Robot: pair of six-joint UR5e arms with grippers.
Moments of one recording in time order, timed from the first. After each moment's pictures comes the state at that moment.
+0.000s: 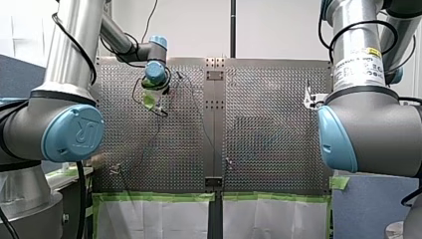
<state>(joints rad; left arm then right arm) -0.22 -1.77 -1.64 -3.01 -1.88 -2.73 1.51 -1.04 1.48 -0.53 1.13 1.62</state>
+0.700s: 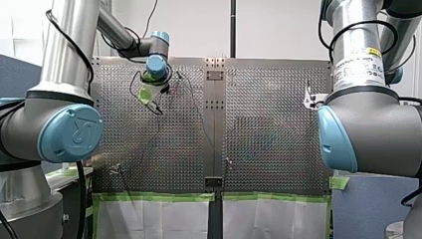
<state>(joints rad) -0.26 -1.73 -1.64 -3.08 -1.93 -2.58 1.51 -1.04 1.48 -0.53 1.13 1.62</state>
